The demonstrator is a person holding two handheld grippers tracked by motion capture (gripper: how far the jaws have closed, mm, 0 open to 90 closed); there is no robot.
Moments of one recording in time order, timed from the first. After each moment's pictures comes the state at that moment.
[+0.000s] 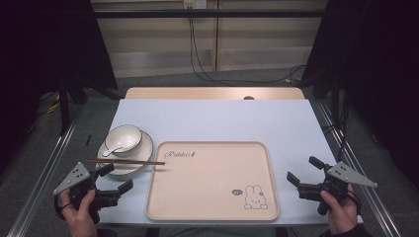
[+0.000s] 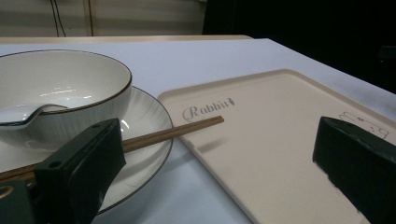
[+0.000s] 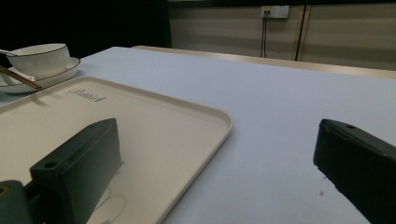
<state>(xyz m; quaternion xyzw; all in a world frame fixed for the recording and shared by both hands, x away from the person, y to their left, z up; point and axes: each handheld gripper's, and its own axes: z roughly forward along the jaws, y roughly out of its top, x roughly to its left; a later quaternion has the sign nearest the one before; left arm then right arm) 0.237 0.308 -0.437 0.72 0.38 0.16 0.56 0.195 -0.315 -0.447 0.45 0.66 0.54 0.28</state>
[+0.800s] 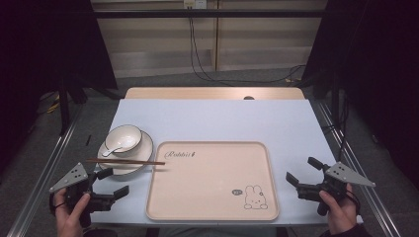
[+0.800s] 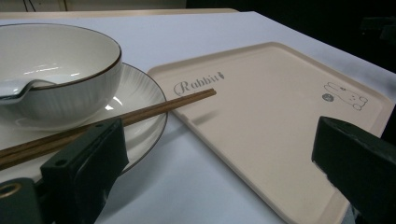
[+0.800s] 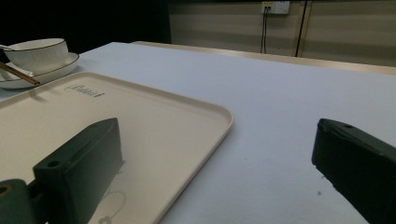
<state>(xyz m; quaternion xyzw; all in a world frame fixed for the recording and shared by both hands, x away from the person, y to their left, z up) 0.239 0.324 -0.437 0.75 0.36 0.11 0.54 0.195 -0.314 -0.449 0.45 0.66 0.53 0.28</state>
